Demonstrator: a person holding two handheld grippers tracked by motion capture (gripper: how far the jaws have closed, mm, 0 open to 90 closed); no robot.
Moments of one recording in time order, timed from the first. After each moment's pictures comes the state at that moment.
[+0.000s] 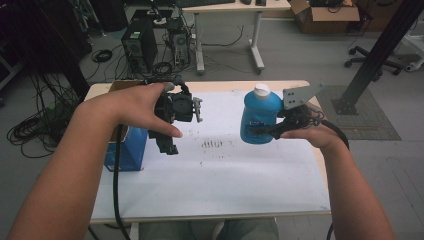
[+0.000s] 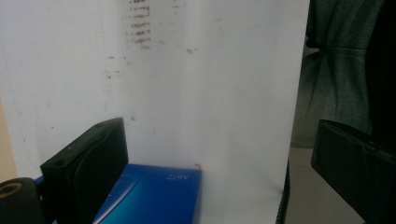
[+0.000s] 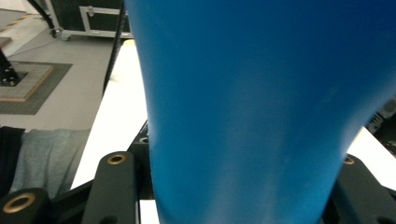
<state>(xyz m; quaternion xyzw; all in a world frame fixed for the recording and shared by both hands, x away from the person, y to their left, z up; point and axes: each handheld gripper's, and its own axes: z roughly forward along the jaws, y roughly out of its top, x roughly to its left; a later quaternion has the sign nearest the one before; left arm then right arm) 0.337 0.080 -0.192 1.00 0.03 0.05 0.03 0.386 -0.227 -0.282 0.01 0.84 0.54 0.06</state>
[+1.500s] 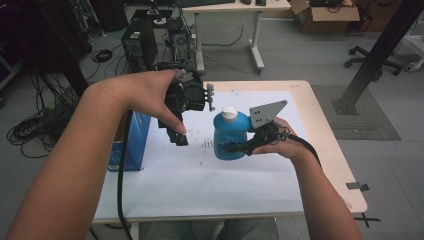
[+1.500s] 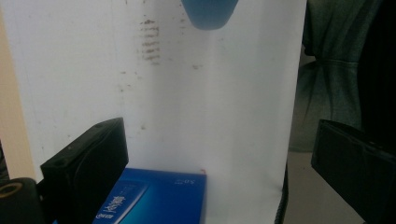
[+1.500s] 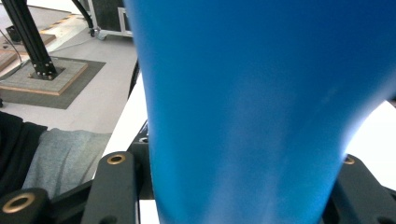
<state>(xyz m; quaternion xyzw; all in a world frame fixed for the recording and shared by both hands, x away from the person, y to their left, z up) 0.341 0.056 -0.169 1.00 0.02 0.06 0.03 0.377 -0.160 -0.325 -0.05 0.83 0.55 0.02</state>
